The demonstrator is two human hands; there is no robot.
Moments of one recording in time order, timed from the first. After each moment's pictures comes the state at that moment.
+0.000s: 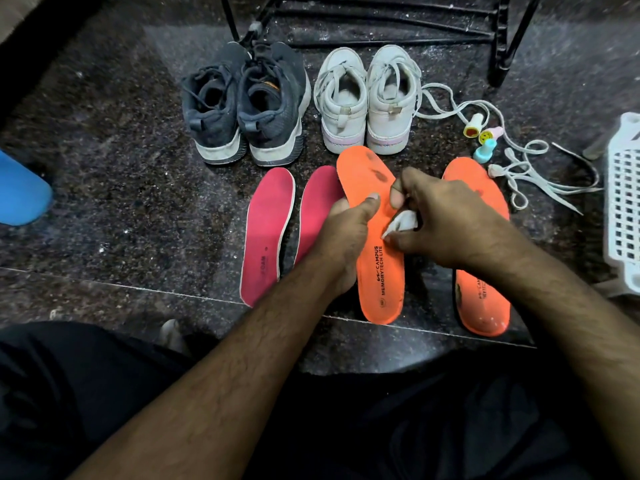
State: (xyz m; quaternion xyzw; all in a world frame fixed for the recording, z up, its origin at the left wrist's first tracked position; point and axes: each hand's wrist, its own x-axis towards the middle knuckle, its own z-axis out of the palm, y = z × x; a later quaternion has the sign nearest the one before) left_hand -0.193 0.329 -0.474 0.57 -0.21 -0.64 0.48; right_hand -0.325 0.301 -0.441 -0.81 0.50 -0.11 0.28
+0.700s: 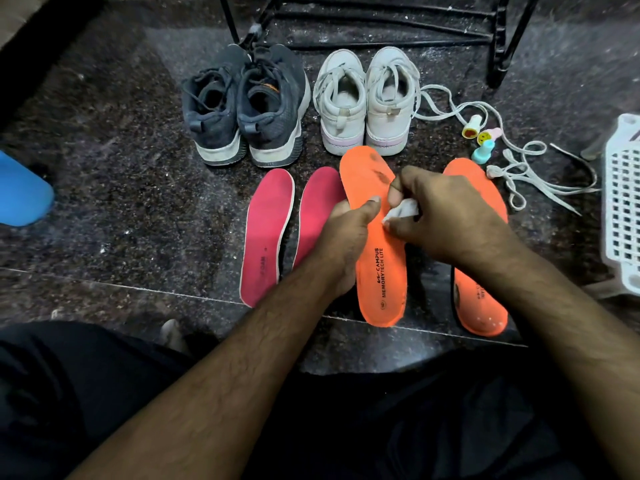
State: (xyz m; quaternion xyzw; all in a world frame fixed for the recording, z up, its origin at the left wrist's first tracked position) left_hand -0.194 0.330 -0.475 0.57 -0.20 -0.63 0.49; right_hand -0.323 0.298 -0.442 -0.80 0.52 -0.15 0.25
